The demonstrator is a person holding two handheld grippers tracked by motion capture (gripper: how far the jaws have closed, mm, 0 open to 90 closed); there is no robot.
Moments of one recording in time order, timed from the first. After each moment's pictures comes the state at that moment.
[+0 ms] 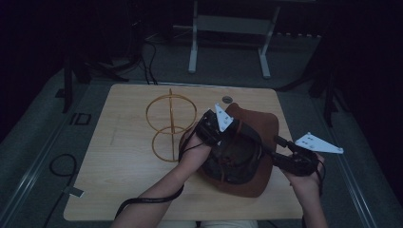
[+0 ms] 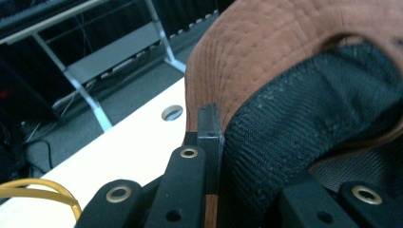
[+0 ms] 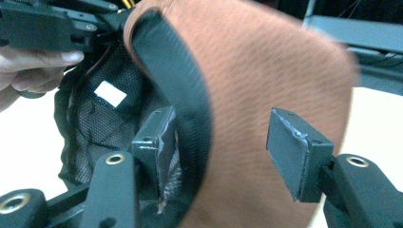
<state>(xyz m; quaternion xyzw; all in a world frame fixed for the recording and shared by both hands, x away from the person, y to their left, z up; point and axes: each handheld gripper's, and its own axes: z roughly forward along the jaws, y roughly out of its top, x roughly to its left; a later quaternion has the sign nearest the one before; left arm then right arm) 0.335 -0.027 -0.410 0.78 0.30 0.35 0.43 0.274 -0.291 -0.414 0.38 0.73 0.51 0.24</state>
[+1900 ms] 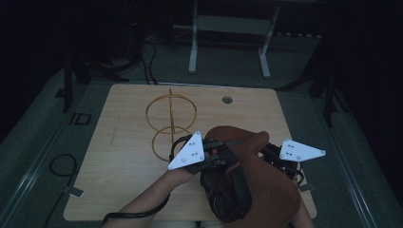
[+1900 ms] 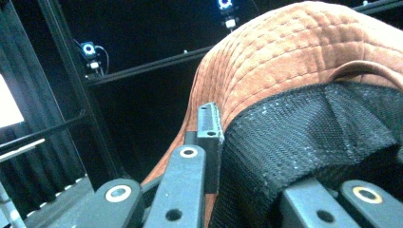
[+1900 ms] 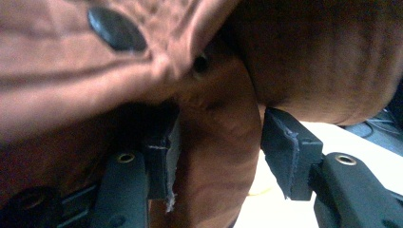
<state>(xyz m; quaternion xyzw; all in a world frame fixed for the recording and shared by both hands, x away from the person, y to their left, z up) 0.266 0.020 -0.406 0.67 0.01 0.22 0.71 0.263 -0.238 -0.409 0.15 0.75 0.63 0.14</state>
